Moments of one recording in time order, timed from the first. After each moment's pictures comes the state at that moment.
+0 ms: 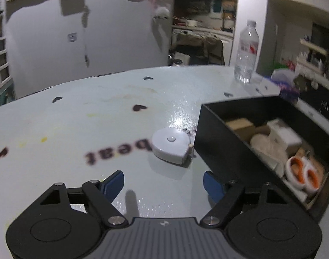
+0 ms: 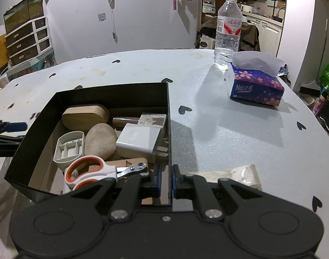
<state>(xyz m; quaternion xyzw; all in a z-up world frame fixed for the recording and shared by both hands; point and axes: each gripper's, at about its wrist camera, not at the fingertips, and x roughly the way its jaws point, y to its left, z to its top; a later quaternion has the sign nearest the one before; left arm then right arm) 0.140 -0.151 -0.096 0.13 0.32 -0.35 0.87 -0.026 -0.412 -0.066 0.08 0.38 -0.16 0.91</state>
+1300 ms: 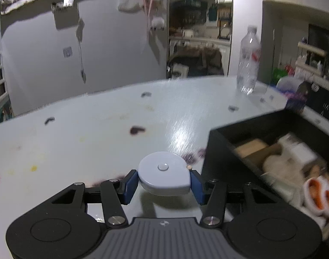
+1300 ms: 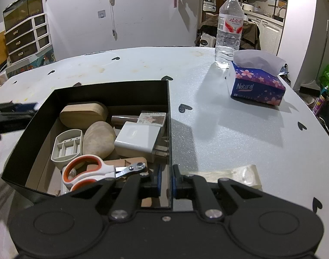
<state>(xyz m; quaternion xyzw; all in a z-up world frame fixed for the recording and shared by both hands) 0.160 -0.170 -0.088 0.11 0.27 -0.36 0.89 -0.022 -0.410 -0.069 0.08 0.38 -0.16 0.91</state>
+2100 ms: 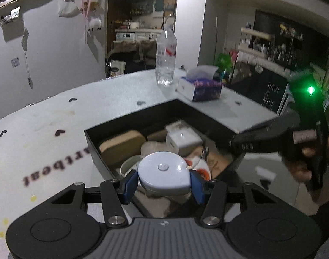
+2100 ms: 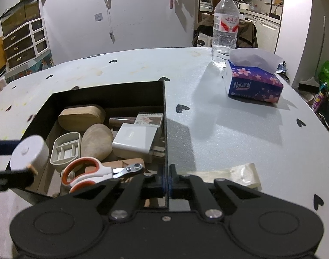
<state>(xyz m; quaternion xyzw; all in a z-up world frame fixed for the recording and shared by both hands) 0.049 -0.202 -0.048 0.15 0.30 -0.48 0.81 -0.024 -0.415 -0.069 0.09 0.38 -0.17 0.91</state>
